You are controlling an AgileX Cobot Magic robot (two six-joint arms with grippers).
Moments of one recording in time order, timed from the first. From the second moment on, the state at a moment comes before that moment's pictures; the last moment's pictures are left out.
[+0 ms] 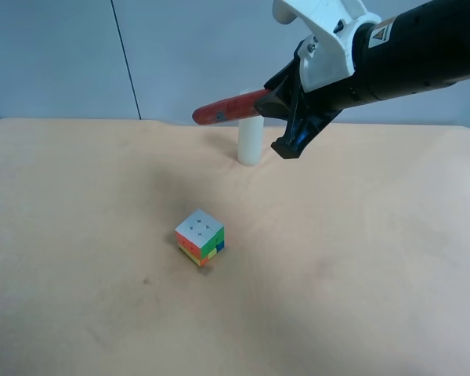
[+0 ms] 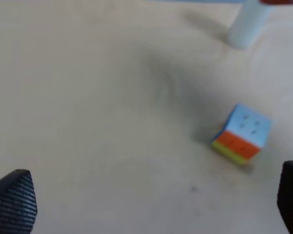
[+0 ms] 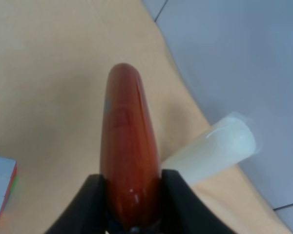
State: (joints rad) left arm 0.00 0.23 -0.55 -0.30 0.91 0.10; right arm 0.62 1.34 -0.92 0.29 0.23 -0.87
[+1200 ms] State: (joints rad) left arm 0.00 1.30 -0.57 -1.47 0.47 0.73; right arm 0.62 1.34 -0.92 0.29 0.22 -0.86
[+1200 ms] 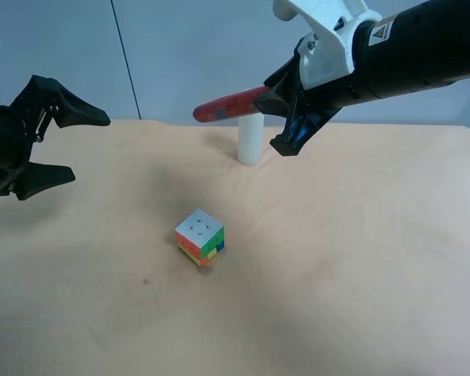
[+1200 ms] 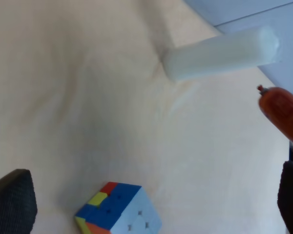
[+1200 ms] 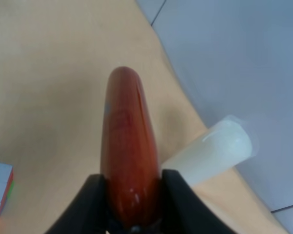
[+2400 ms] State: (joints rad) left arm -0.17 1.46 -0.70 -1.73 0.71 1.02; right arm 0.62 1.34 -0.92 0.29 0.22 -0.86
